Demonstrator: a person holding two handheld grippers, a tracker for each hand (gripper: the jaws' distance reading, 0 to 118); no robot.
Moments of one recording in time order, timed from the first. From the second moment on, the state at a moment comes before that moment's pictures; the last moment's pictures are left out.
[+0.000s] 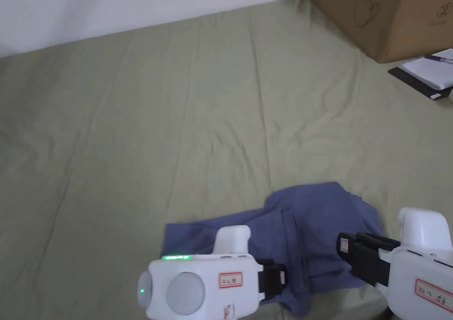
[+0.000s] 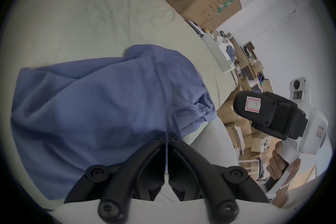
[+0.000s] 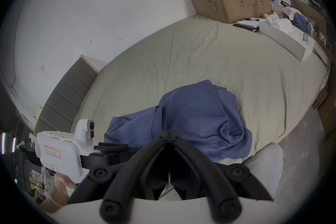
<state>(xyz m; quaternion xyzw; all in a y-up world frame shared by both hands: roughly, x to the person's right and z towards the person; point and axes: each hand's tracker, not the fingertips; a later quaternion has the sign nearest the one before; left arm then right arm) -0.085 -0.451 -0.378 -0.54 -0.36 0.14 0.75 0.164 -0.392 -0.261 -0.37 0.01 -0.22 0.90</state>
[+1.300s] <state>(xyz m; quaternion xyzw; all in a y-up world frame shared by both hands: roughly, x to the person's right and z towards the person) -0.318 -0.521 -0.426 -0.52 -0.26 0.46 0.67 0.083 -0.372 -0.303 -0.40 0.08 -0.13 0.90</state>
